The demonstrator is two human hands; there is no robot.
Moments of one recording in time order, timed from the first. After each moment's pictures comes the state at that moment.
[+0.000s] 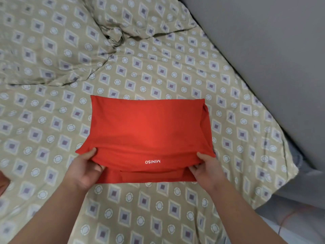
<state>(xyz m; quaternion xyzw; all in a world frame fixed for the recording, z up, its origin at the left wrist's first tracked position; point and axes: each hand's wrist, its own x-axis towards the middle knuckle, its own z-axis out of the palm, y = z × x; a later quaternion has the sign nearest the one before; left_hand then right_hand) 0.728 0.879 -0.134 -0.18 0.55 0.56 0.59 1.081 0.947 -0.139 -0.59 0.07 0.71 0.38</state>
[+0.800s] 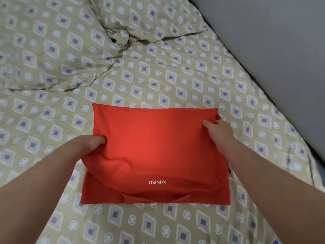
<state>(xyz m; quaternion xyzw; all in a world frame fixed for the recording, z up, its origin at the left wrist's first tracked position) 0.664 0.987 -0.152 0.19 0.86 -0.01 0.47 1.058 1.105 -0.147 -0.76 -0.42 0.47 0.16</state>
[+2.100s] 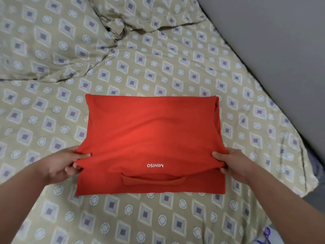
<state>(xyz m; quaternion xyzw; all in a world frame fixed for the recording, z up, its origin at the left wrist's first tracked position) 0.652 0.906 -0.146 0.00 0.67 0.28 0.69 1.143 1.015 -0.150 -0.69 -0.28 0.67 0.08</state>
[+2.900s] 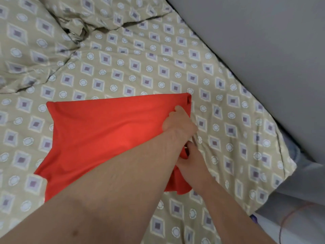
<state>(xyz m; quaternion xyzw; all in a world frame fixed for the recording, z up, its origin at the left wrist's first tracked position) 1.021 1.087 -0.136 0.53 0.75 0.02 0.39 1.093 0.973 -0.134 -0.67 -0.43 0.56 0.22</state>
